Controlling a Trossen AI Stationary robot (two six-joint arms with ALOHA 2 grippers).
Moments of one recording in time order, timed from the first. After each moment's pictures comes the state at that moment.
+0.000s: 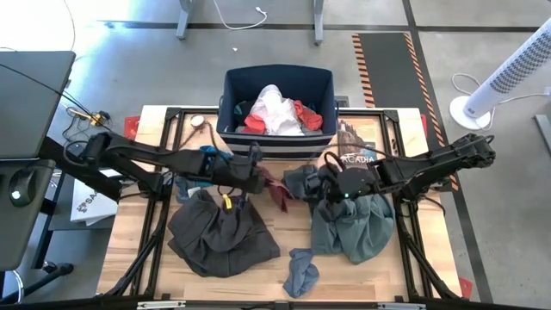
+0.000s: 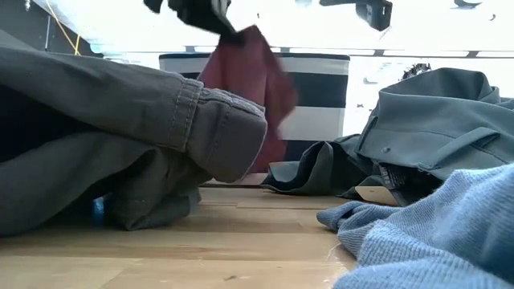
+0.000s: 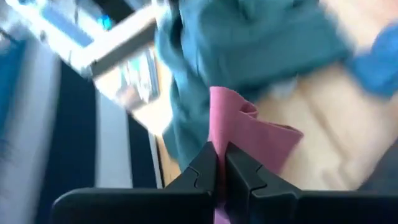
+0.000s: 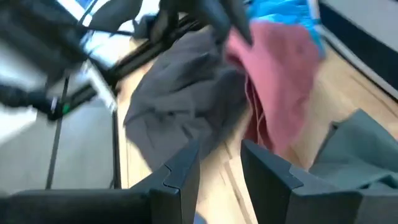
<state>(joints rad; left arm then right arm) -0.13 1.41 1.14 -0.35 -0.20 0.45 0.28 1.30 1.12 -0.42 0.19 0.66</state>
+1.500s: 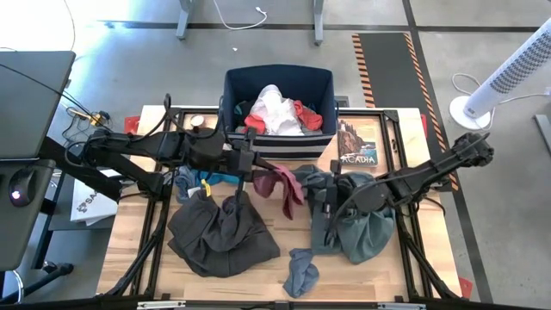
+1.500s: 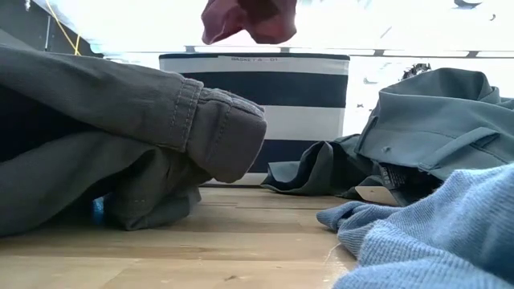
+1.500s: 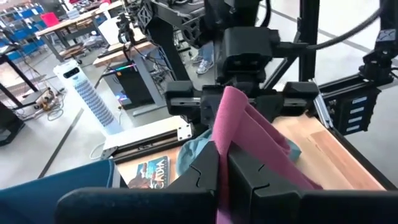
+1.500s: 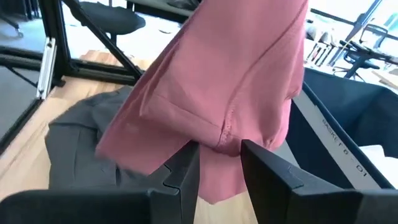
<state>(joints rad) -0.16 1.39 1.54 -0.40 -0.13 0.26 0.45 1.31 1.12 -0.19 0.61 -0.06</state>
